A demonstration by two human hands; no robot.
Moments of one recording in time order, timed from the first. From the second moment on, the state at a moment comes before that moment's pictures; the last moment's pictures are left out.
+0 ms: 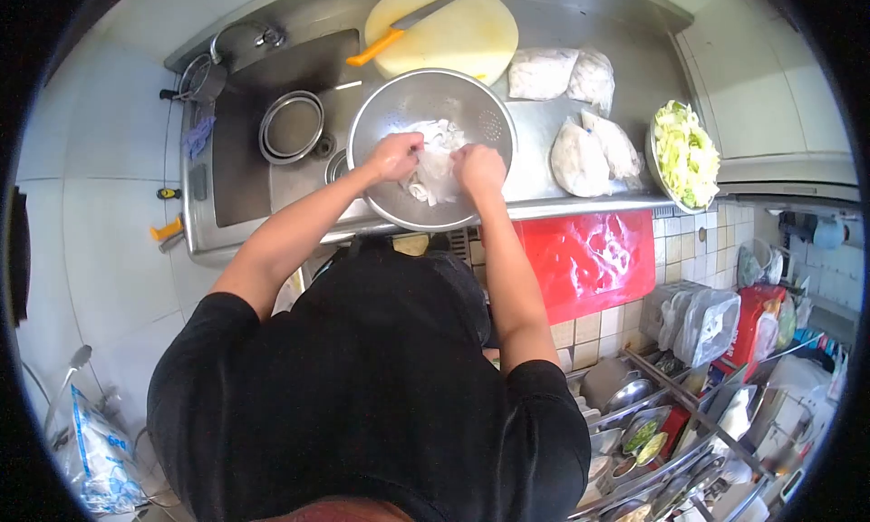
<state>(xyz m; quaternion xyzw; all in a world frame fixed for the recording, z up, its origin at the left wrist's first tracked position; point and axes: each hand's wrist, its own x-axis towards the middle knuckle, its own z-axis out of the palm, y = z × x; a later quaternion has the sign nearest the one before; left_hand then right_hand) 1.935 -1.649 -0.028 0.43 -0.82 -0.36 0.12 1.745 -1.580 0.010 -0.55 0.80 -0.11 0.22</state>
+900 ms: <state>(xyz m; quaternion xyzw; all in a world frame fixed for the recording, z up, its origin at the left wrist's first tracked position) 1.978 -1.677 0.029 0.47 -0.52 -0.63 0.32 1.728 -1.629 0.026 -0.61 0.69 -0.29 0.27</state>
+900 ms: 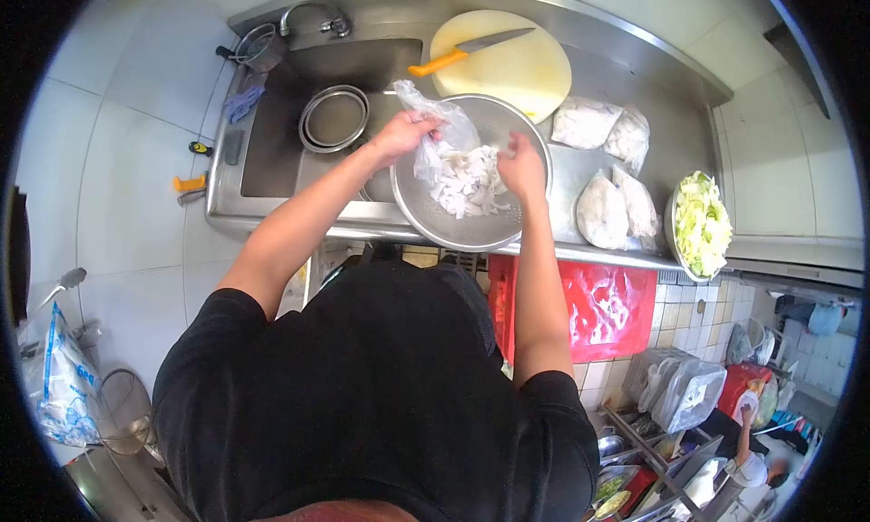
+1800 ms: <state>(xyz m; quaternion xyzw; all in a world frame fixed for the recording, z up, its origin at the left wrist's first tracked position) 2.497 -1.356 -0.075 0.70 -0.14 -0.47 0.52 1.643 -1.579 0.026 -0.54 0.71 -0.39 0.22</state>
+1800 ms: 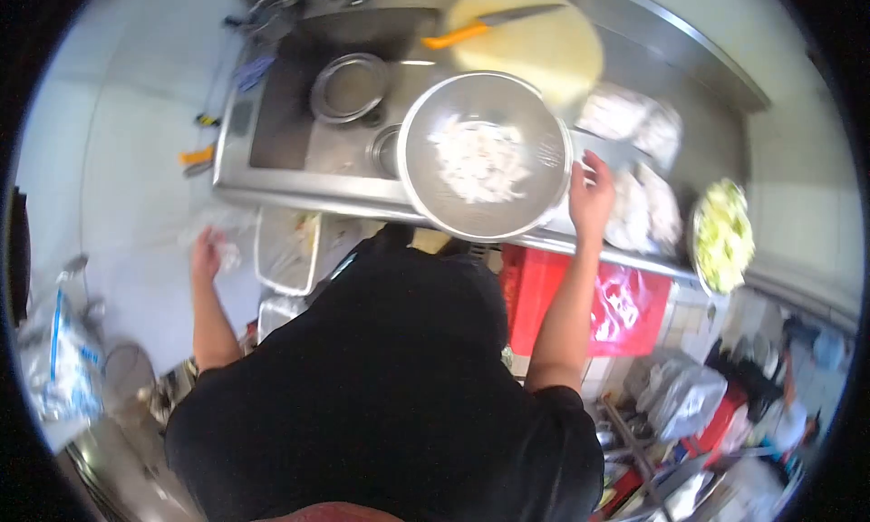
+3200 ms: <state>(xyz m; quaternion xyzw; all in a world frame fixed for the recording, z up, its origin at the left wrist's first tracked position) 1.920 -1.684 0.042 0.28 -0.90 -0.33 0.09 1.746 -1.606 0.047 -0.73 0.59 -0.30 0.17</state>
